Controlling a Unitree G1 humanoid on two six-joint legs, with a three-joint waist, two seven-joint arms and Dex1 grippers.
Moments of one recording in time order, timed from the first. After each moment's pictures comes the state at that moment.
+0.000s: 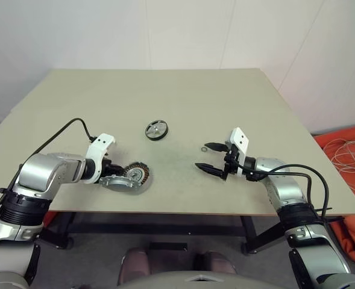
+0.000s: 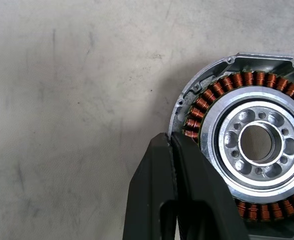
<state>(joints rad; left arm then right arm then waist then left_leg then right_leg) -0.43 0.75 -0.09 -0.11 -0.49 1.26 -0.65 -0.39 -0.42 0.07 0.36 0.21 0.04 1.07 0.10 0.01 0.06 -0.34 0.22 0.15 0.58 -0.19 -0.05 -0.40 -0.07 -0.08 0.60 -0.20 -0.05</state>
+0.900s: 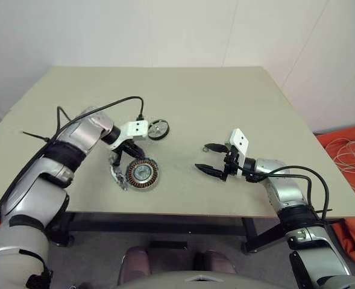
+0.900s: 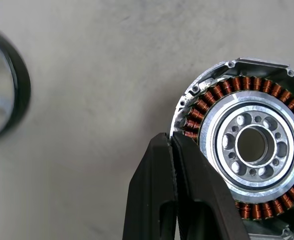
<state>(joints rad) -1.00 0.60 -0.59 0.67 0.05 0.13 -1.46 -0.37 -0.42 0.07 0.33 0.21 0.05 1.05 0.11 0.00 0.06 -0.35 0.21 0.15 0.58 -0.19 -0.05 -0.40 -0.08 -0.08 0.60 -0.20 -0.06</state>
